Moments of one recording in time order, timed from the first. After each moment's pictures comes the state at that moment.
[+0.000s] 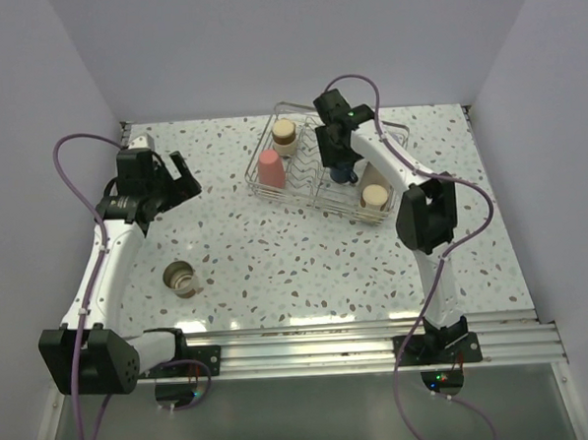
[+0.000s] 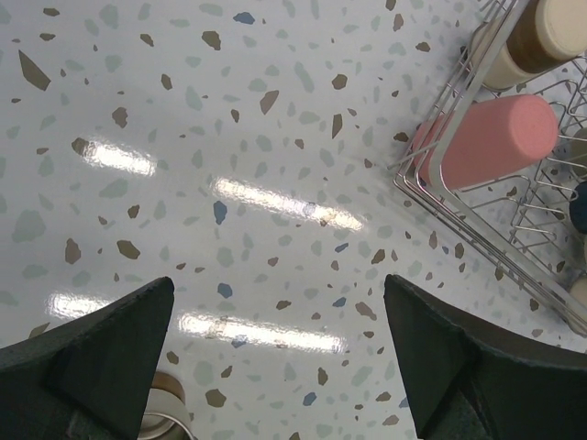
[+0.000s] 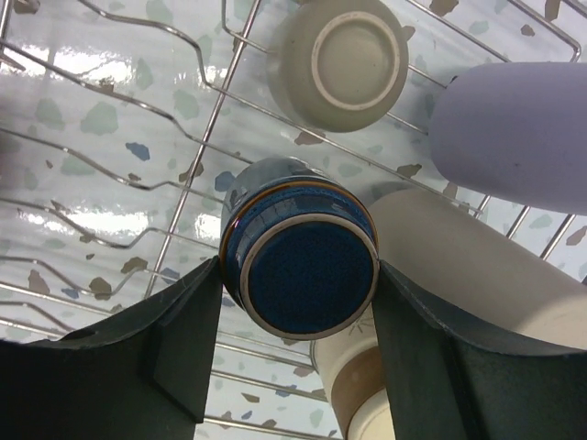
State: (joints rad) left arm -0.03 1.21 1.12 -0.62 0.00 -0.46; right arm 0.45 2.20 2.14 -1.01 0.33 0.23
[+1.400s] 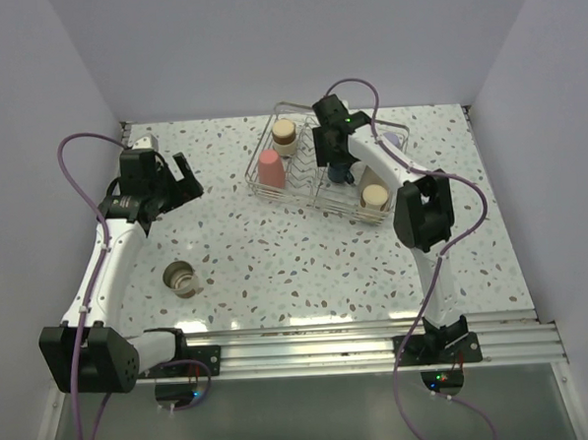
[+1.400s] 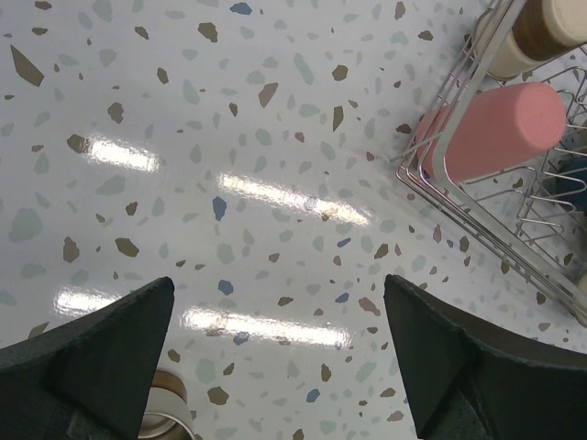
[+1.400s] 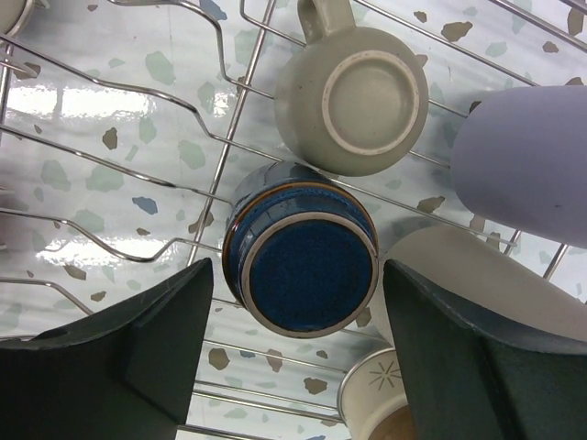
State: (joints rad) left arm -0.04 1.21 1.12 -0.62 0.00 -0.44; right arm 0.44 2.24 2.08 -0.87 0.36 0.30
